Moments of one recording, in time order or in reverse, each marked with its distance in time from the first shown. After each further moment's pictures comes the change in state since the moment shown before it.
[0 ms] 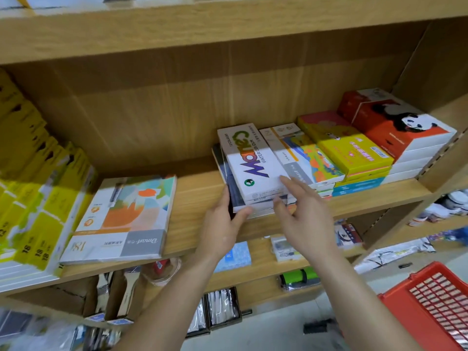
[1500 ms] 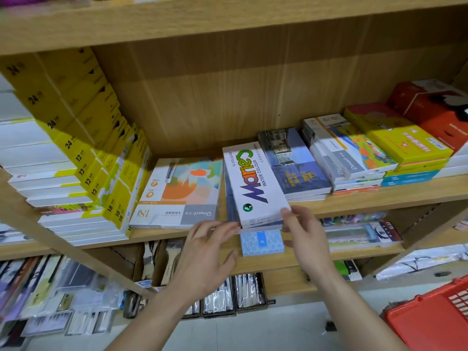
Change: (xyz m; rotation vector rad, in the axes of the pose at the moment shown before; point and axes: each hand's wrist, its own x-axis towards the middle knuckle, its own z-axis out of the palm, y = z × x) left_hand -0.128 -0.054 -0.113 0.443 -0.022 0.192; right_hand -0.071 -0.035 0.085 0.619 -0.150 0.444
